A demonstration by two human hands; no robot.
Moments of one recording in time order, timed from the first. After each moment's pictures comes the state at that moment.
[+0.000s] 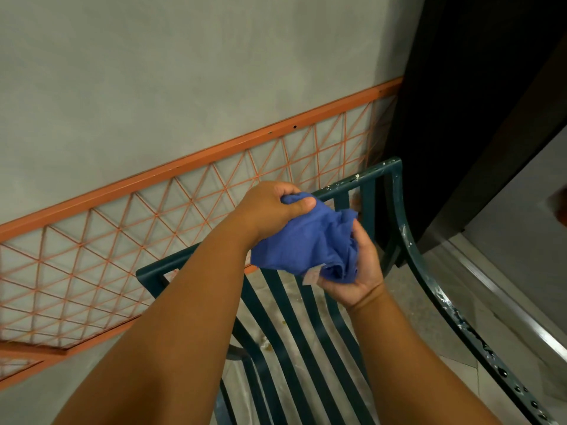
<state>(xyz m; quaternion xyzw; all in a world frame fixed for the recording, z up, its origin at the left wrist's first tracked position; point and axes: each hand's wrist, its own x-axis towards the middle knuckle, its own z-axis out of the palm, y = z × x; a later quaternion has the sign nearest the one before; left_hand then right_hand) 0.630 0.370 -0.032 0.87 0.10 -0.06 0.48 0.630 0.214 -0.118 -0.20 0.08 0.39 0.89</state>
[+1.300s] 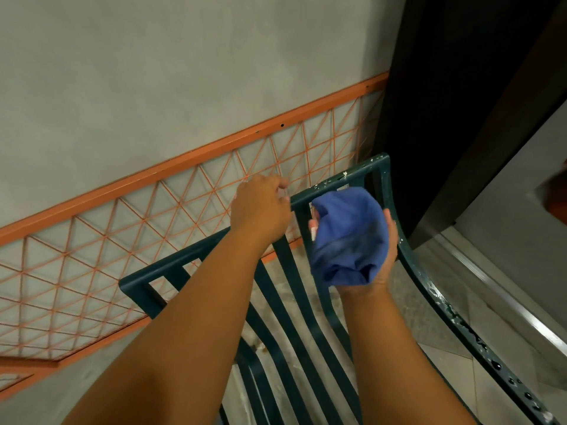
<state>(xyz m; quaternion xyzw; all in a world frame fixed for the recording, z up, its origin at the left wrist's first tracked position) 0.645 0.348 -0.046 0.95 0.17 0.05 0.24 0.628 0.208 -0.083 -0.35 0.23 0.18 0.89</state>
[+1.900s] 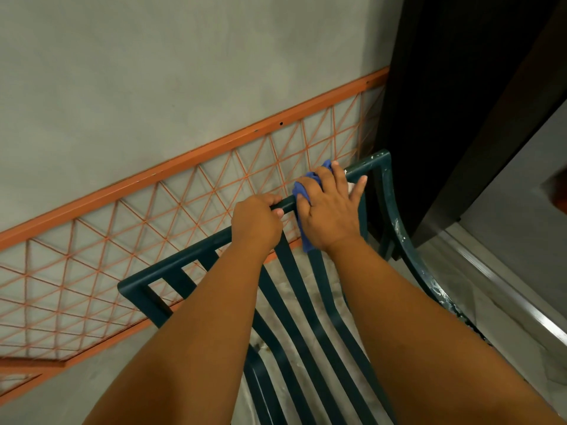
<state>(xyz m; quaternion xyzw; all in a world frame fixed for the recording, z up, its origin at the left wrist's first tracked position) 0.648 0.355 -0.084 0.92 0.24 0.06 0.31 0.709 0.242 -0.138 -0.94 -0.20 -0.12 0.23</state>
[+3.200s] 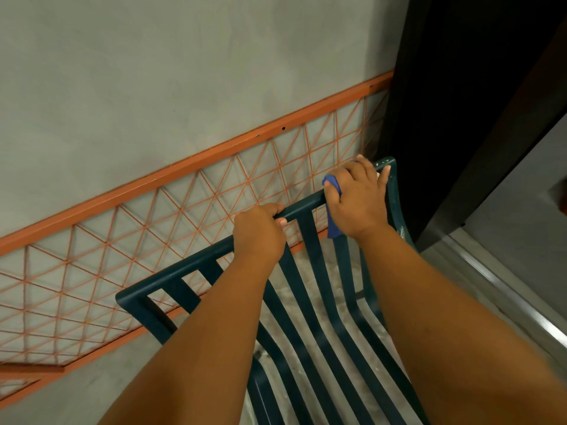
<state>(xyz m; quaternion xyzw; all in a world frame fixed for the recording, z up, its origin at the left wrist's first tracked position) 0.646 0.351 -0.081 0.93 0.24 0.06 0.28 0.753 0.213 -0.134 -0.94 -0.19 -0.12 0.26</state>
